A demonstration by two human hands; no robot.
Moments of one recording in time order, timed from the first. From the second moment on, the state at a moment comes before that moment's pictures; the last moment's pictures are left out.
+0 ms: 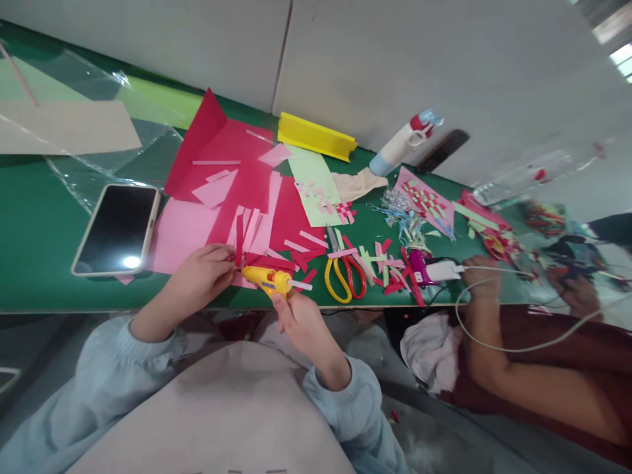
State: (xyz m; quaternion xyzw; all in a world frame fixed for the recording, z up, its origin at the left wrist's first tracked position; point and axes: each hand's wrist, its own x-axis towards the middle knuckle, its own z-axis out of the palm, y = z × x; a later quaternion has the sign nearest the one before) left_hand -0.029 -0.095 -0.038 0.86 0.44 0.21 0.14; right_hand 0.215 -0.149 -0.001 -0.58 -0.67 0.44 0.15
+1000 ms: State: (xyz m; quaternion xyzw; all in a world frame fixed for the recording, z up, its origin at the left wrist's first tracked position) left_hand -0.028 -0.094 -0.037 0.86 0.43 0.22 0.14; right_hand 0.209 -0.145 0.023 -0.58 -0.72 0.36 0.06
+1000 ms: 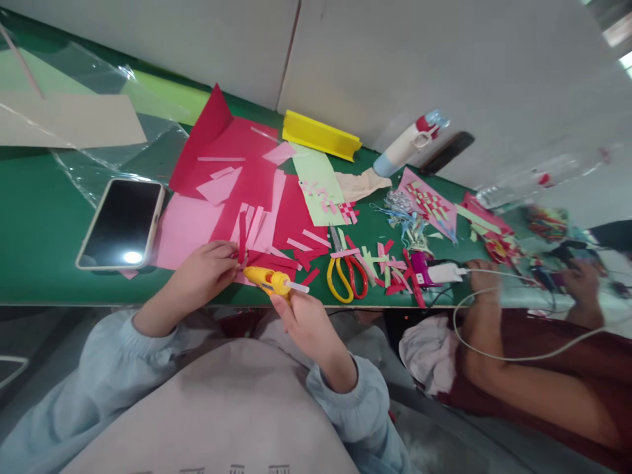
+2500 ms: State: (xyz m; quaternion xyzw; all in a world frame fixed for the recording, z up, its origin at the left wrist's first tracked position) left_hand -0.038 -0.086 -0.047 0.86 0.47 0.14 0.11; right_hand 0.268 -0.135 0.010 -0.69 -0.63 0.25 0.27
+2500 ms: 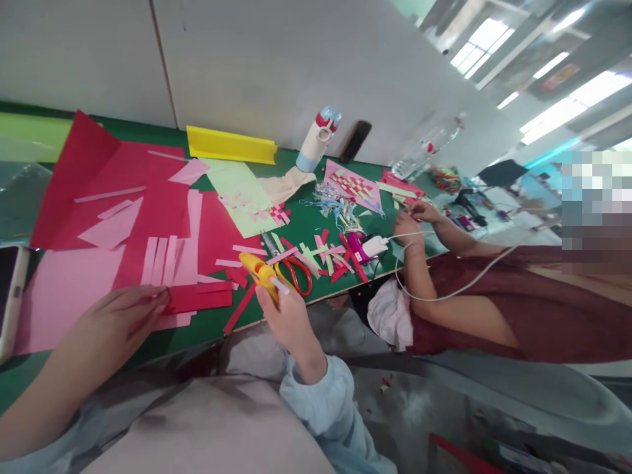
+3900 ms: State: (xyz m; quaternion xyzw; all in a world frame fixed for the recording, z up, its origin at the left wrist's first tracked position) left_hand -0.048 -0.078 -0.055 0.91 0.38 0.14 0.01; right_hand 0.247 -0.076 -0.012 -0.66 -0.74 0.08 0.06
